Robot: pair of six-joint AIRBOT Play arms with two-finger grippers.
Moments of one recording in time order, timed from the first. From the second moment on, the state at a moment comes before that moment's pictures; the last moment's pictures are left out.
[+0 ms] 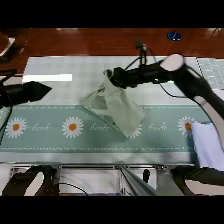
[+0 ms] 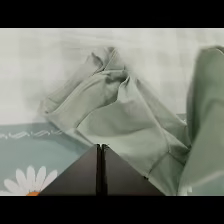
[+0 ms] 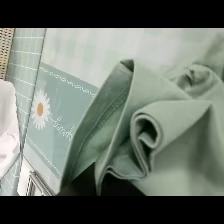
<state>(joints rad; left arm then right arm) 0.09 -0.71 0.87 0.95 -1.08 -1.40 0.41 -1.48 1.36 -0.61 0.93 1.43</state>
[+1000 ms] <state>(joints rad) 0.10 -0.67 0.63 0.92 -1.01 -1.40 0.22 -1.39 1.48 -1.01 1.23 1.57</state>
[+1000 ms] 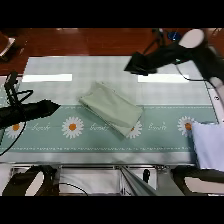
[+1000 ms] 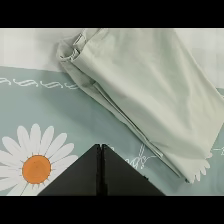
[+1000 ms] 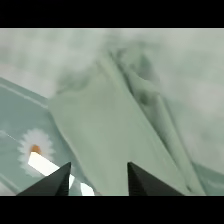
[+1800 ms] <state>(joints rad) 0.10 -0.67 0.63 0.91 -1.01 -1.40 0.19 -0.97 0.34 -0.60 0.66 1.63</state>
